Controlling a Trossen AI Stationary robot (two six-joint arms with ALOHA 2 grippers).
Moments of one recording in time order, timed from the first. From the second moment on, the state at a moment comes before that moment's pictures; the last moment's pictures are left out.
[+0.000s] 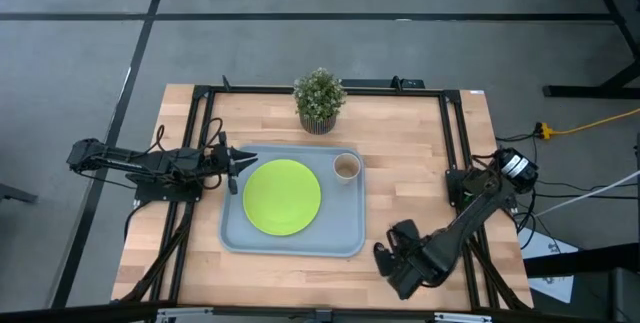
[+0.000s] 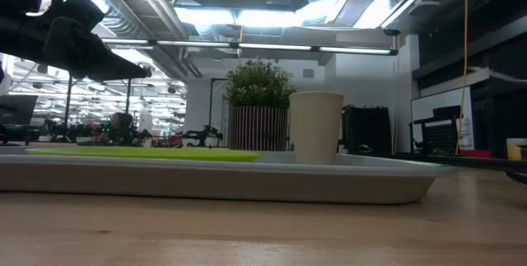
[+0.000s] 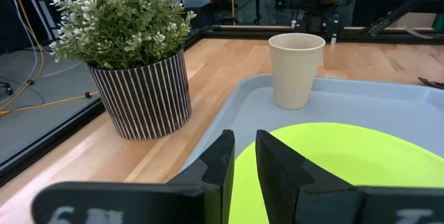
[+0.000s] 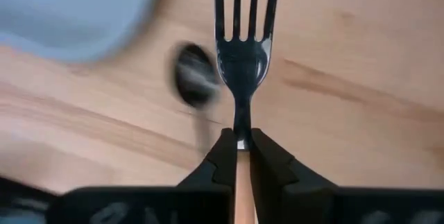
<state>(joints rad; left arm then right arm) -0.09 0.21 0.01 0.07 -0.43 -0.02 0.78 1.80 1.37 -1.12 0.15 2.06</state>
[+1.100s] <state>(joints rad) -0.09 0.21 0.01 0.07 -0.43 -0.02 0.34 1.95 1.37 -0.81 0.21 1.83</state>
